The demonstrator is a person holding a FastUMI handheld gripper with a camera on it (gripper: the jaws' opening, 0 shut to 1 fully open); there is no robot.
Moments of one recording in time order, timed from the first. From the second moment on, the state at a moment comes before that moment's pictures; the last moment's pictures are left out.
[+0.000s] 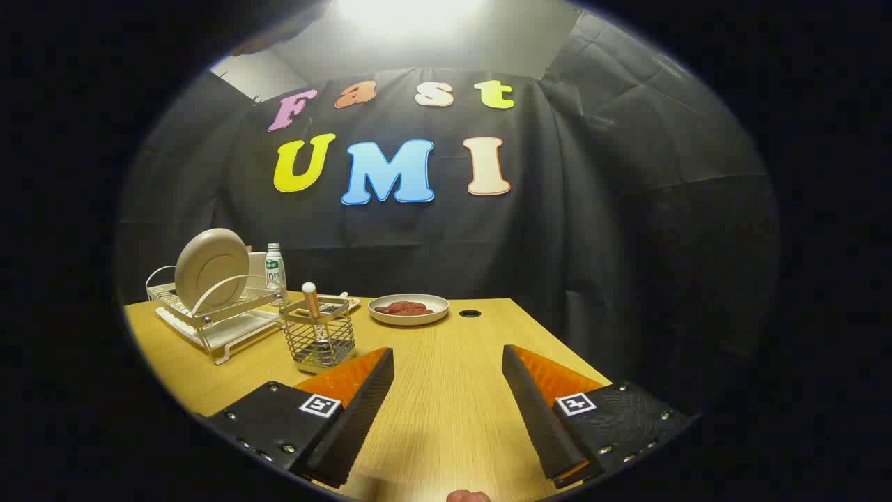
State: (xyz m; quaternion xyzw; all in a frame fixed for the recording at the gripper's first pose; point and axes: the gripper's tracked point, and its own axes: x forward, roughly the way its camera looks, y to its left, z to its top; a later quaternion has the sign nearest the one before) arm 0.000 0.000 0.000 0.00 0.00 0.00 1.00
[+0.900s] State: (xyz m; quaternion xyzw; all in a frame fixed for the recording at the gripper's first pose) arm 0.062 0.001 0.101 0.01 -0.06 -0.03 1.00
